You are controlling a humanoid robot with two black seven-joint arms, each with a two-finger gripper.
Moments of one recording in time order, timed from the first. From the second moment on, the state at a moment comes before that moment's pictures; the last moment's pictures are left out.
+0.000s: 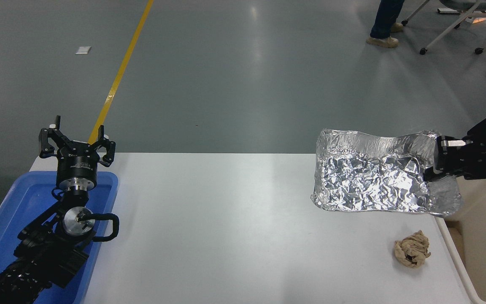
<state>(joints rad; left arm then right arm) -0.62 0.17 -1.00 -0.41 -0.12 -0.52 -0.60 2.38 -0.95 -1.15 1.61 -0.30 0.77 -0.22</state>
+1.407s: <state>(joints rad) -0.62 0.17 -1.00 -0.41 -0.12 -0.52 -0.60 1.09 -0.72 -0.32 0.33 -0.32 0.65 -0.21</state>
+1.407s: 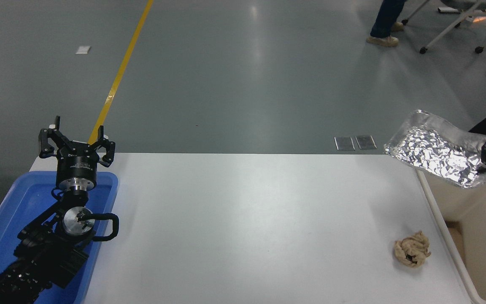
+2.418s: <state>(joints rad) -0.62 0.17 -1.00 -0.41 -0.12 -0.52 -0.60 0.56 -0.41 -0.22 0.02 0.03 -0.04 -0.22</state>
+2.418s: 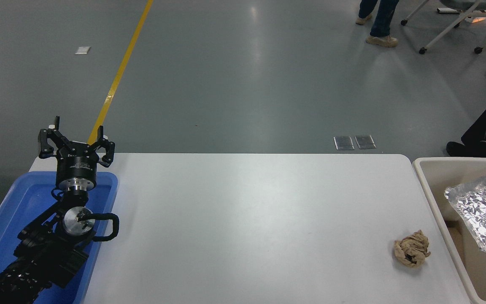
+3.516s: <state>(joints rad) -0.62 0.17 -1.00 -0.41 -0.12 -0.52 -0.60 1.01 -0.45 -0.66 0.42 0.05 0.06 -0.21</state>
